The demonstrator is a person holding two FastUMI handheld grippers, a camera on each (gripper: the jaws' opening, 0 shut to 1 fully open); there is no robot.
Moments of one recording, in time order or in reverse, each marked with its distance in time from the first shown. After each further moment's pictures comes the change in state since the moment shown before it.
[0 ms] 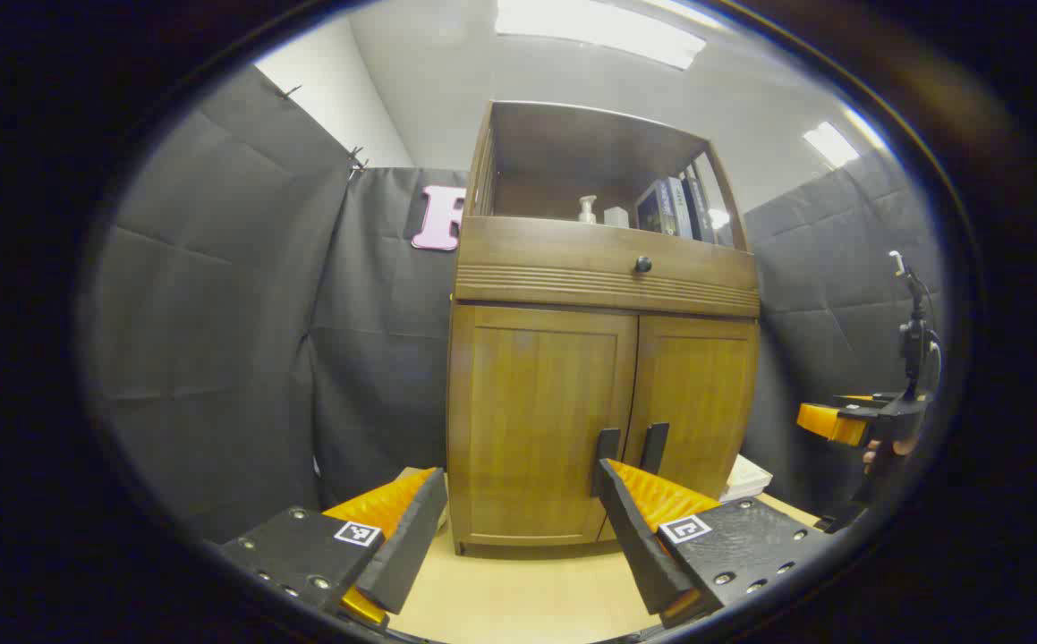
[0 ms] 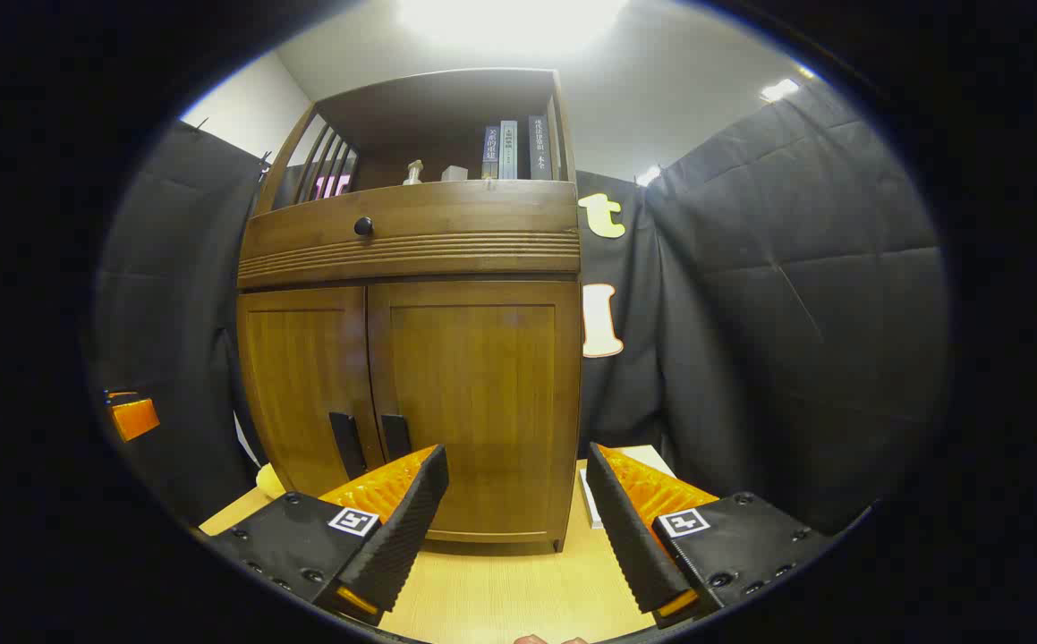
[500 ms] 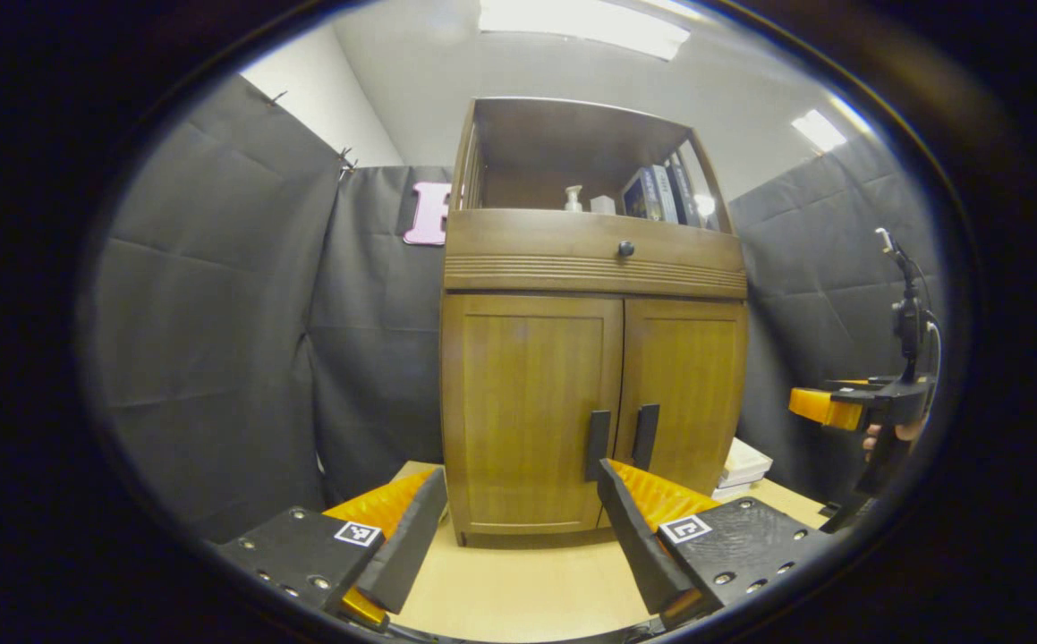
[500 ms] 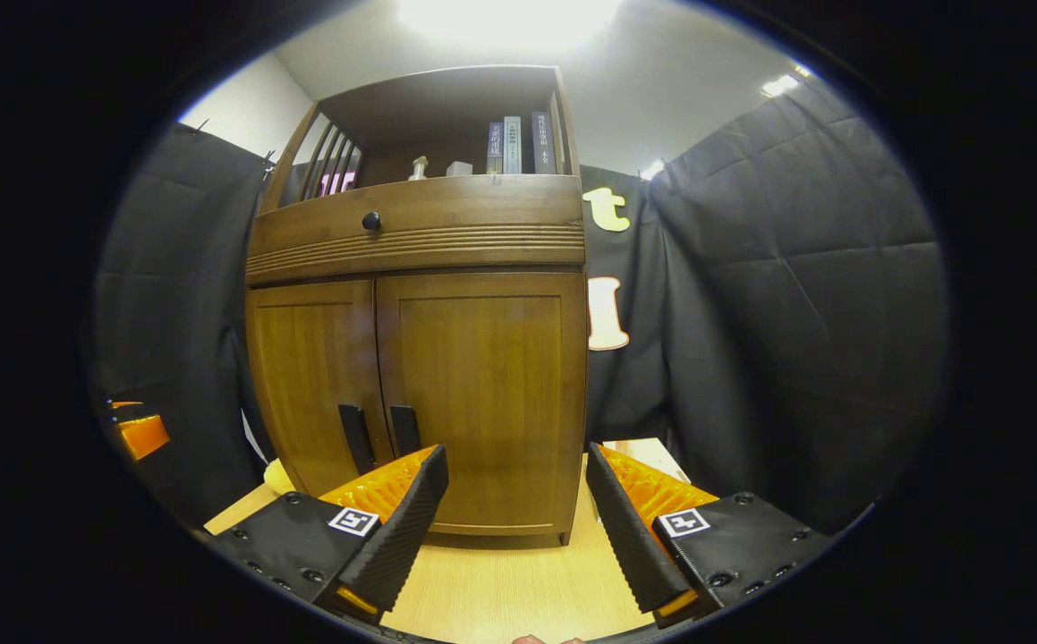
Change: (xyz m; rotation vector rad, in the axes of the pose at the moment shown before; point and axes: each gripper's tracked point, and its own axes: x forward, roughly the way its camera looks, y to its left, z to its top) left arm 0.004 -0.009 -0.008 0.018 0.024 -0.006; right arm -0.007 0.006 -0.008 0.006 0.023 0.022
